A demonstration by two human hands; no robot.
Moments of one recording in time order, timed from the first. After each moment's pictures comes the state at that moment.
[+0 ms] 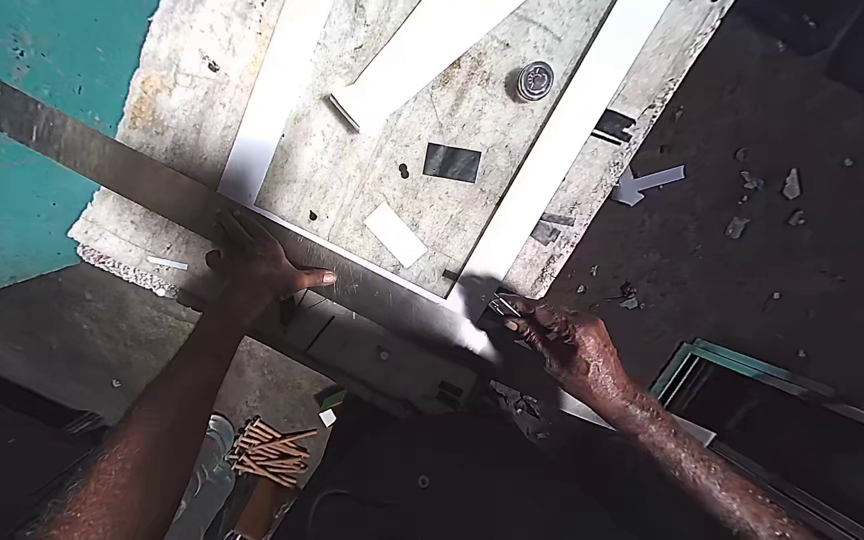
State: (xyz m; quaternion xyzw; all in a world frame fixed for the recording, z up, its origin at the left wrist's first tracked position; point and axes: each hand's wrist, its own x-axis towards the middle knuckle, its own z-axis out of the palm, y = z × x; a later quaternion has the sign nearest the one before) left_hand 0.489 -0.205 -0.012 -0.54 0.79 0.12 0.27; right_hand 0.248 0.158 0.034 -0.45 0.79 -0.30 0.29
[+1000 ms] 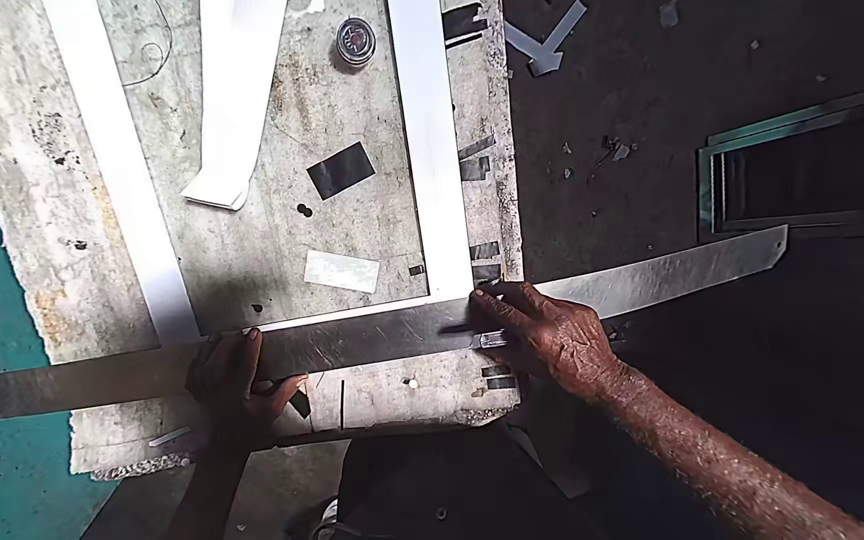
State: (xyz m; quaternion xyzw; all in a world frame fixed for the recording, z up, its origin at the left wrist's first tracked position) left_hand 0.555 -0.254 -0.062 -0.08 0.99 0.13 -0.08; right_hand 0.357 0.177 -0.002 -0.36 0.91 -0.13 0.15
